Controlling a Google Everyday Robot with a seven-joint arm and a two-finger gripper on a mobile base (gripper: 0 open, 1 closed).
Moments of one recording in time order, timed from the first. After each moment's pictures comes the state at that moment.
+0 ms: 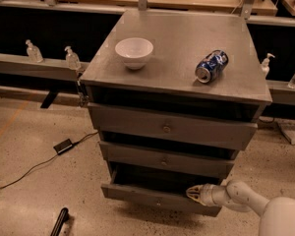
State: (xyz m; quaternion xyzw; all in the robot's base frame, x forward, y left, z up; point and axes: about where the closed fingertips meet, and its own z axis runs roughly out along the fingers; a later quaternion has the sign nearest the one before) arm 0.574 -0.234 0.189 -0.62 0.68 0.13 0.36
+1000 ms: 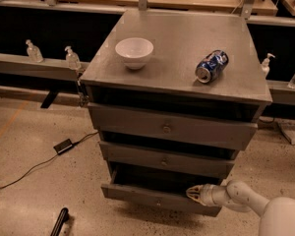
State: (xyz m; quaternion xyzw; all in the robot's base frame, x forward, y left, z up) arm 0.574 -0.234 0.189 -0.62 0.68 0.13 0.36
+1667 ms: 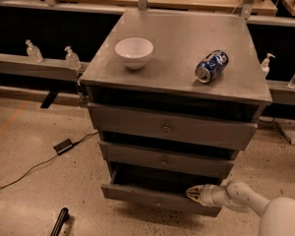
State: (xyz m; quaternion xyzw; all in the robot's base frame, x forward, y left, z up) arm 0.574 -0.234 0.190 -0.62 0.68 0.13 0.36
